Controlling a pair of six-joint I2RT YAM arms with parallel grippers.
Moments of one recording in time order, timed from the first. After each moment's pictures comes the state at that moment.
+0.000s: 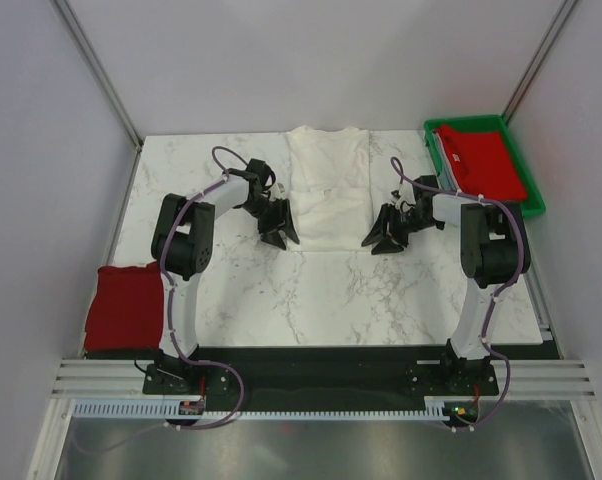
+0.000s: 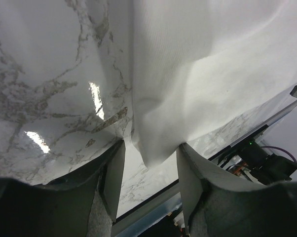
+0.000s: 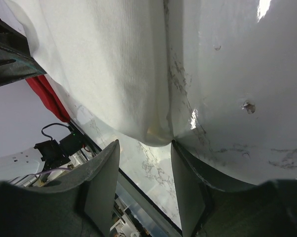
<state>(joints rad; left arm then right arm) -0.33 2.20 1.62 -0.81 0.56 -0.44 0.07 2.02 1.21 -0.52 -0.79 0.39</state>
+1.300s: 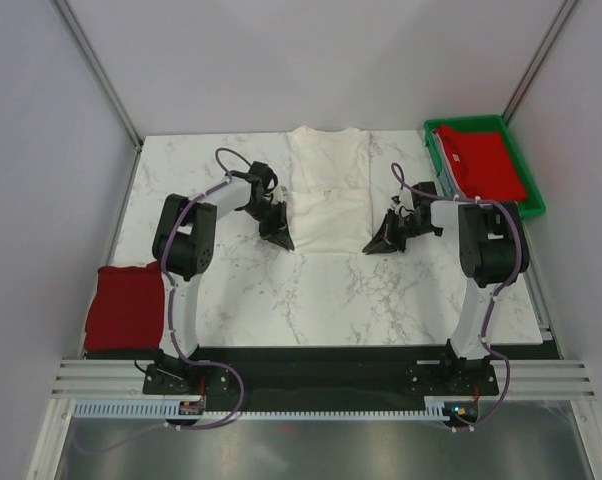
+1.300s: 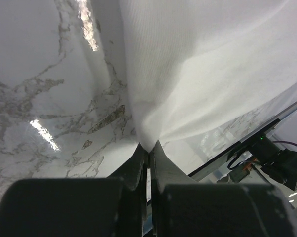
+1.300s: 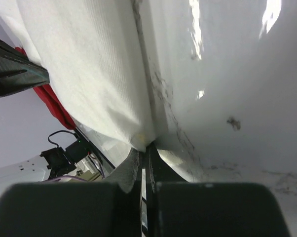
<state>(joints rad) -0.34 2.20 1.60 -0.81 0.57 -0.40 0.08 2.04 1.16 -0.41 -0.80 0.47</state>
